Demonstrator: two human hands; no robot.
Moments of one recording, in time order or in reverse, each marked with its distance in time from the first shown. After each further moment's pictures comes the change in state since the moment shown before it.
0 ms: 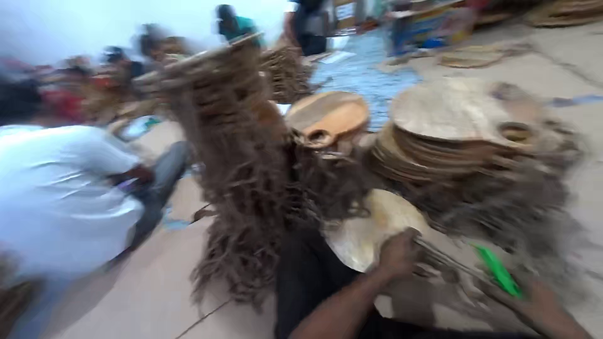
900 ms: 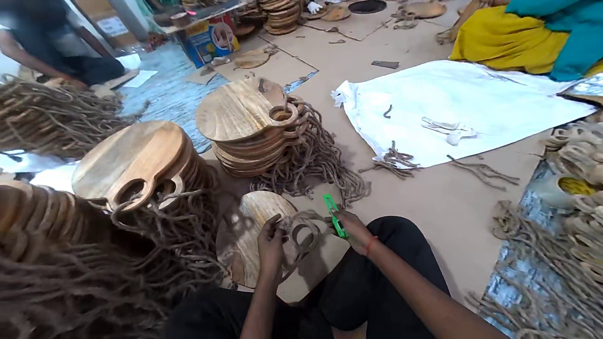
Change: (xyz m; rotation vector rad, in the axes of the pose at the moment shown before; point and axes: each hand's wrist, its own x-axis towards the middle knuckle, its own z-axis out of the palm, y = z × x) left_hand 0.003 -0.001 0.007 -0.536 0.120 -0.166; right_hand -0.001 0.011 0.050 1.089 0.374 0.445
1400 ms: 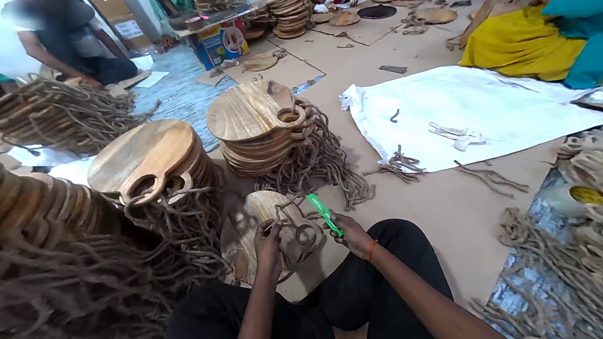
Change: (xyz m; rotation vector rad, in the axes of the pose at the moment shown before) left_hand 0.003 0.002 -0.006 -0.267 0.192 -0.082; right_hand -0.008 0.004 0.001 -0.014 -0.223 -0.013
